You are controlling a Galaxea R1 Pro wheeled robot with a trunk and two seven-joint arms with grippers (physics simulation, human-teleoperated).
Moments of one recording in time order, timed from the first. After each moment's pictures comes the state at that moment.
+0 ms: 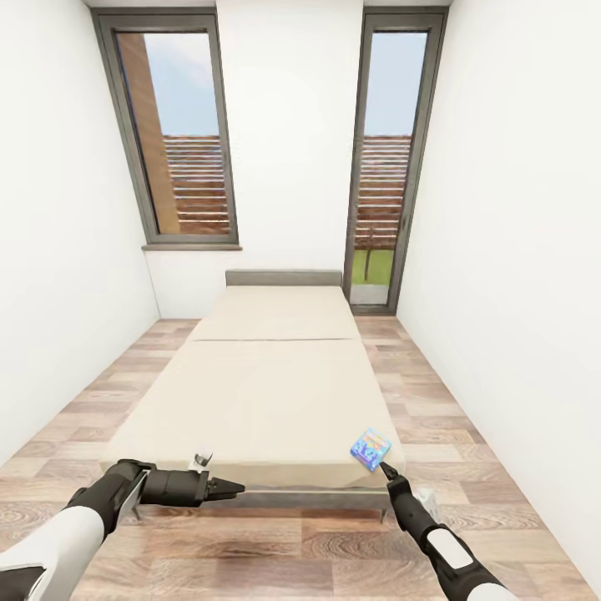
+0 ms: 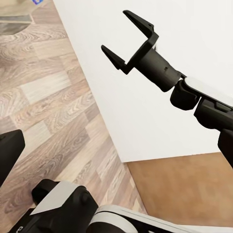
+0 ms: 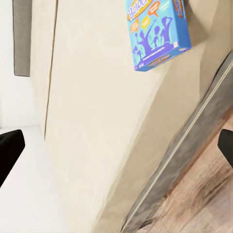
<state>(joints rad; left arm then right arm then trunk) -0.74 0.18 0.06 -0.31 -0.15 0.59 -1.46 -0.54 0.01 -0.36 -0.32 -0.90 0.15 0.37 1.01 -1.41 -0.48</state>
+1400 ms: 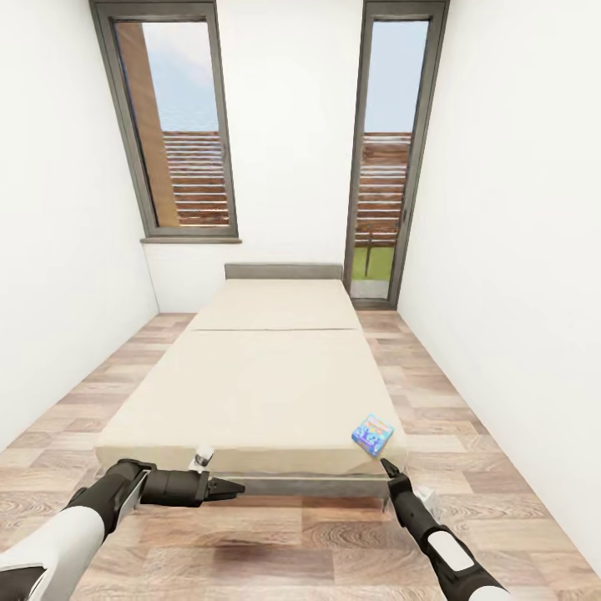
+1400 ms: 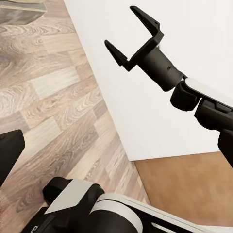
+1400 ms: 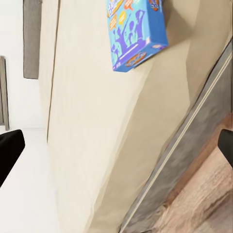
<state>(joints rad) -0.75 0.18 0.06 -0.31 -0.15 0.59 -1.46 -0.53 0.01 -0.36 -0.32 -0.91 0.13 0.44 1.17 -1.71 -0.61</state>
